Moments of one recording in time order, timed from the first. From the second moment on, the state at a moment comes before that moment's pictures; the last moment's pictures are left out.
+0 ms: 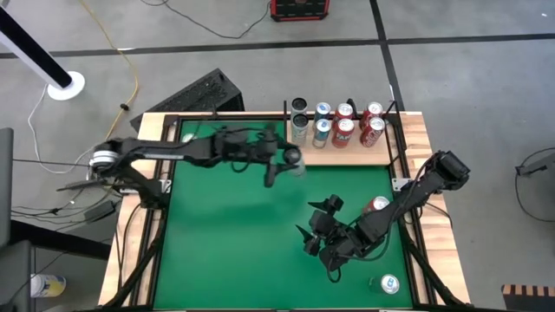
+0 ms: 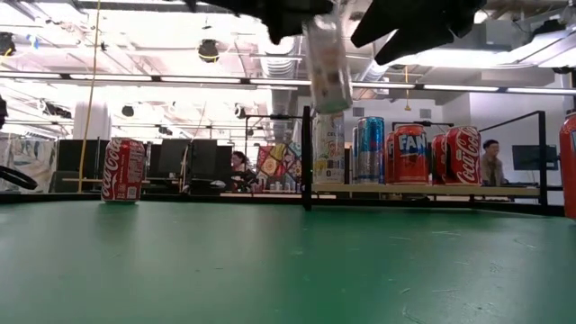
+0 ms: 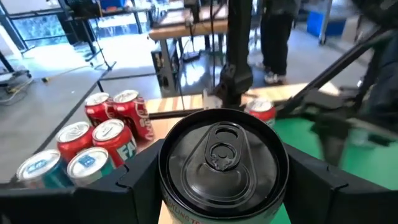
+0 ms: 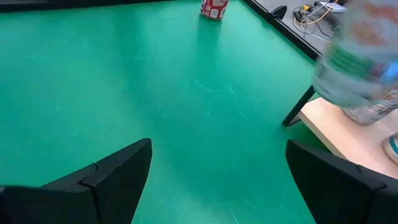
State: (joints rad) left arm 0.17 1.51 1.16 0.25 0.10 0.15; right arm 0.60 1.66 1.21 -0.55 0.94 0.75
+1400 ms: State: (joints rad) left arm 0.25 1.85 1.34 0.19 0.07 0.43; right arm 0.65 1.66 1.21 -0.68 0.94 0.89
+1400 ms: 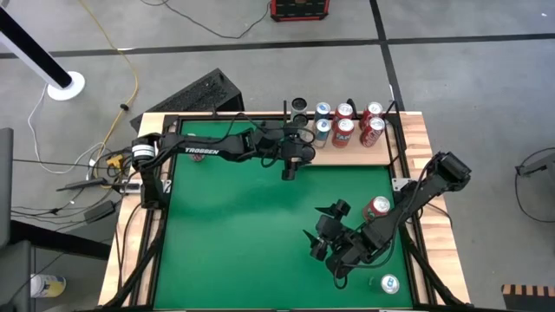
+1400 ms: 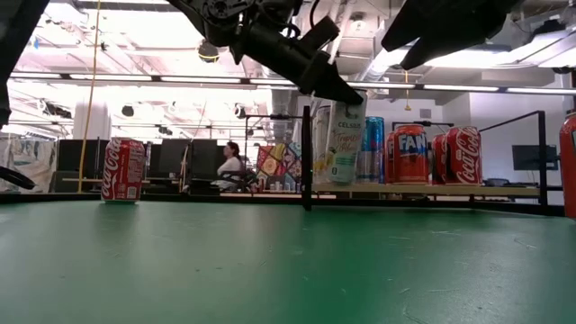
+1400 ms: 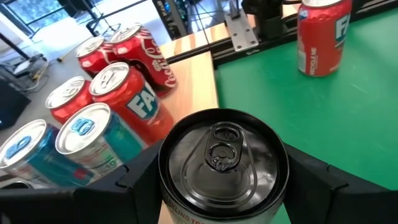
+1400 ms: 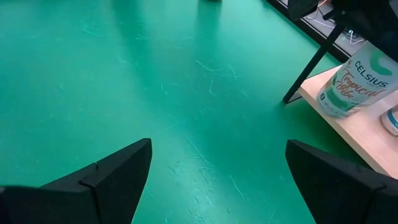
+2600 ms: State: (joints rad) left arm 0.25 1.85 1.41 0.19 0.02 0.40; right arm 0.65 1.66 1.21 -0.68 0.94 0.88
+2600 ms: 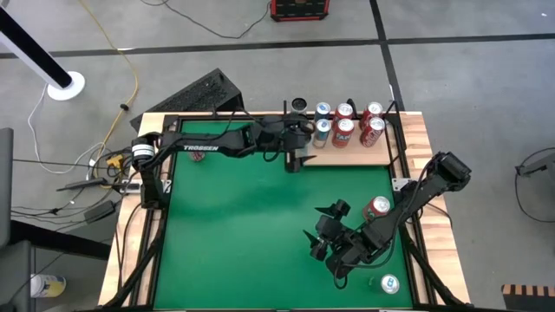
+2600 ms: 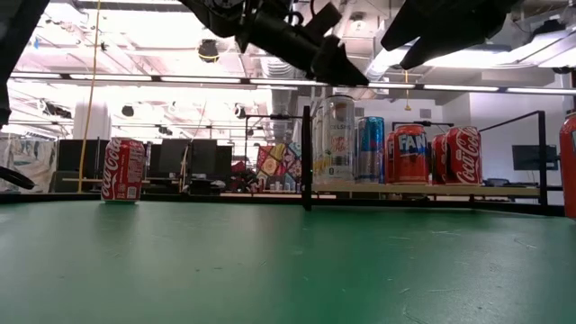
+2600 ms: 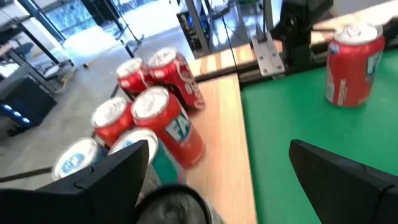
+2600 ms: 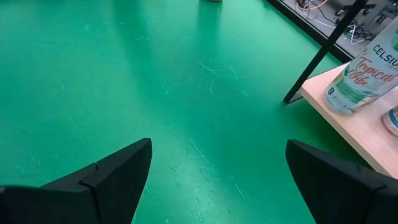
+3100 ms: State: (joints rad) left arm 0.16 1.56 1.54 -0.18 -0.06 0.41; right arm 0.65 1.66 1.21 -0.67 0.94 0.92
